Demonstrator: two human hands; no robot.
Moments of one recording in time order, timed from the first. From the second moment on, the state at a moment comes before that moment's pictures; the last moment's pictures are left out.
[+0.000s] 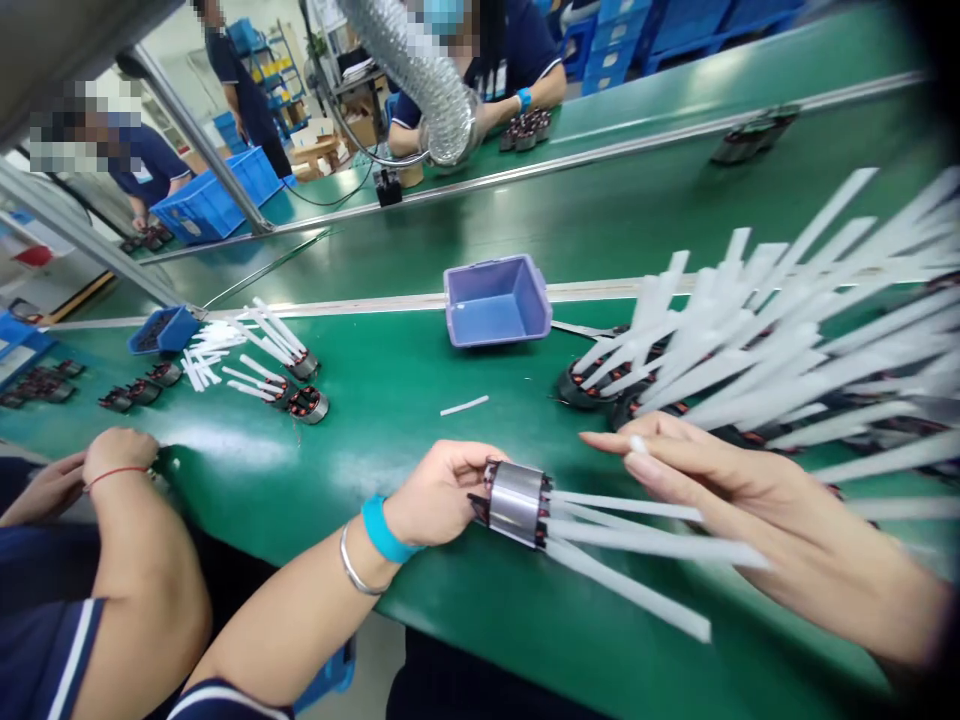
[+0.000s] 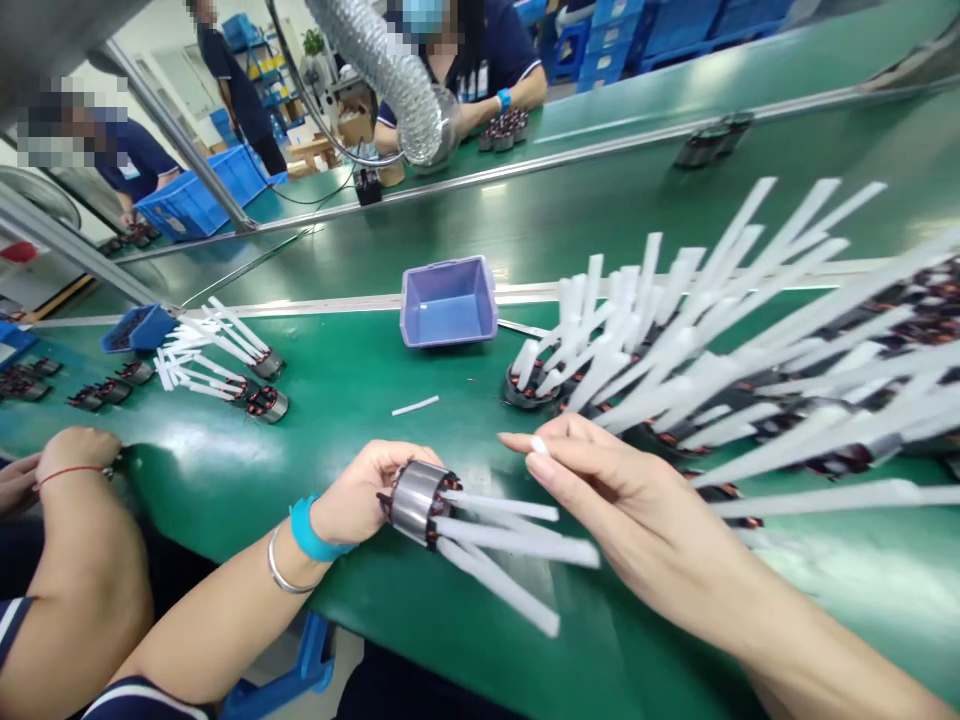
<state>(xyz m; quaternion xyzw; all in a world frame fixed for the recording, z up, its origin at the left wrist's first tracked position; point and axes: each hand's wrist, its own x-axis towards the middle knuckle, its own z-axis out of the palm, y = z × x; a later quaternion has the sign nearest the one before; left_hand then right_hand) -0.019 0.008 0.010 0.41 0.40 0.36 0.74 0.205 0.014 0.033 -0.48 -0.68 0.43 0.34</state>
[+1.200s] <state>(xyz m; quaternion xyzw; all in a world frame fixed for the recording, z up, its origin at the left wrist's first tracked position) -0.017 -0.009 0.000 0.65 0.44 0.32 0.53 0.182 0.003 -0.012 -0.40 -0.64 0.55 0.35</state>
